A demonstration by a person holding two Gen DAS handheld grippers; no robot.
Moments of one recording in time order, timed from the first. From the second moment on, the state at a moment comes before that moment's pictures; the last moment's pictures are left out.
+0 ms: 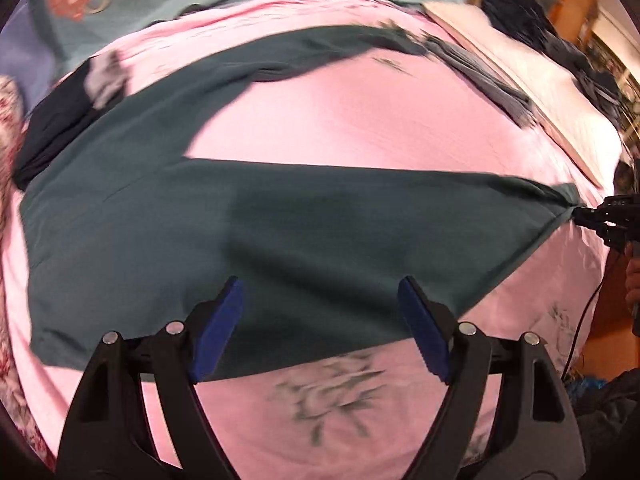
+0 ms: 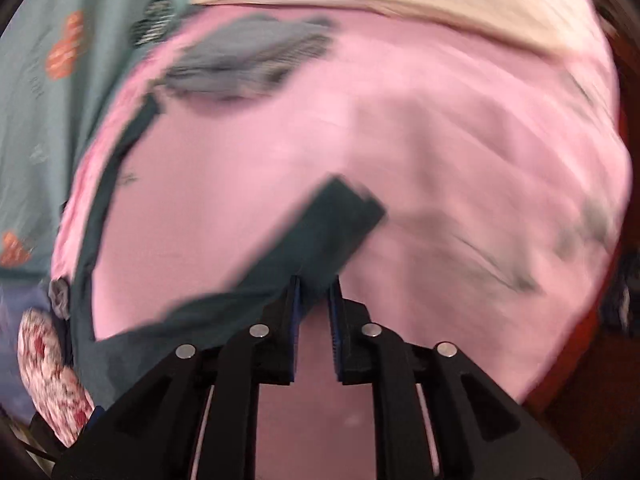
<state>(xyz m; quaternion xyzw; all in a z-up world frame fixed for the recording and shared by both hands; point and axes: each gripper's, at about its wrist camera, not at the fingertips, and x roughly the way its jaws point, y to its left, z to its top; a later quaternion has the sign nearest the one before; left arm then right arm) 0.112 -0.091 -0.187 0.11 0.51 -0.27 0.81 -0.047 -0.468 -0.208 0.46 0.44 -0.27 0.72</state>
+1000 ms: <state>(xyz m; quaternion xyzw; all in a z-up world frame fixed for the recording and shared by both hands) 0.164 -0.011 -0.166 0.04 0.53 -0.07 0.85 0.279 -0.342 -0.189 -0.26 0.43 0.04 0.87</state>
